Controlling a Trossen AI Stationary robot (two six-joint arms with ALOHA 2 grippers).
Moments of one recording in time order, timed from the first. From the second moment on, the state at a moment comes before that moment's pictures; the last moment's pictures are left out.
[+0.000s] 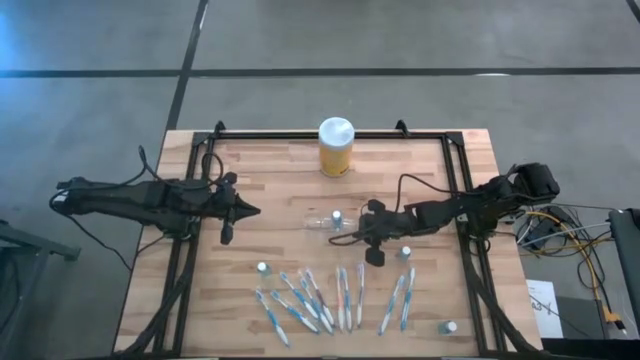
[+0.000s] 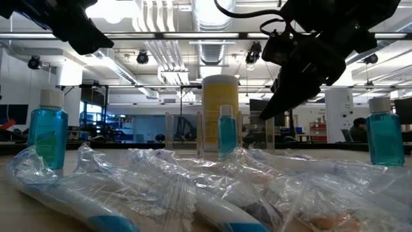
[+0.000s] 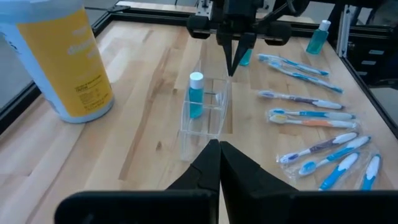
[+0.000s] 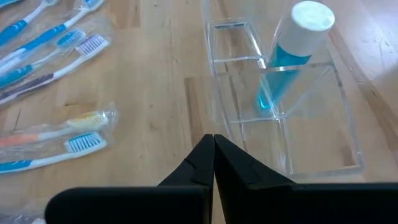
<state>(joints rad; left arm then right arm) -0.07 0.56 0.55 -0.39 -0.13 -0.13 0.14 1.49 0.66 0.06 0.13 0.26</state>
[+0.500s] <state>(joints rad) -0.07 0.56 0.55 -0.40 -0.07 -0.13 0.12 1.32 0.71 0.01 -0.09 0.09</state>
